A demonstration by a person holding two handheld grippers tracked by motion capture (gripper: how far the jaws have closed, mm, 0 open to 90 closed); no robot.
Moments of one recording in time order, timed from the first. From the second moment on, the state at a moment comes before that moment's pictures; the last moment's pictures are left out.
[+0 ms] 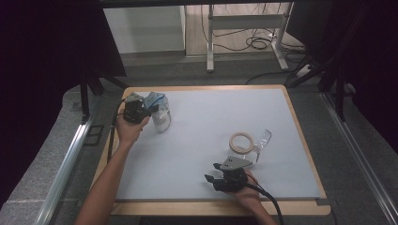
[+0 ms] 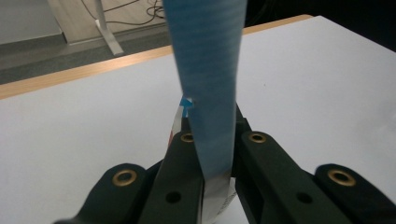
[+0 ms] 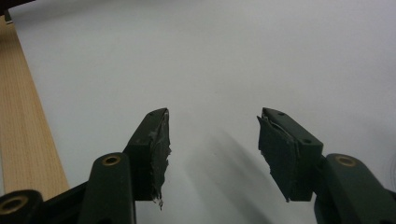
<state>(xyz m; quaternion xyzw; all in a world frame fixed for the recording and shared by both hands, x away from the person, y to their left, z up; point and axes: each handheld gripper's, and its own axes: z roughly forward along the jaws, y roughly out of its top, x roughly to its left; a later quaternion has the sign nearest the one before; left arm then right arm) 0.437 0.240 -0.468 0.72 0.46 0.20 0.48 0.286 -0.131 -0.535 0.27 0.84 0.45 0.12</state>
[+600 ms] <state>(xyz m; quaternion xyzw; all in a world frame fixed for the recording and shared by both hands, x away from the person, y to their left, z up) 0.420 0.226 -0.440 0.73 0.41 0.18 0.51 0.281 -0.129 -0.533 0.26 0.84 0.46 0.13</state>
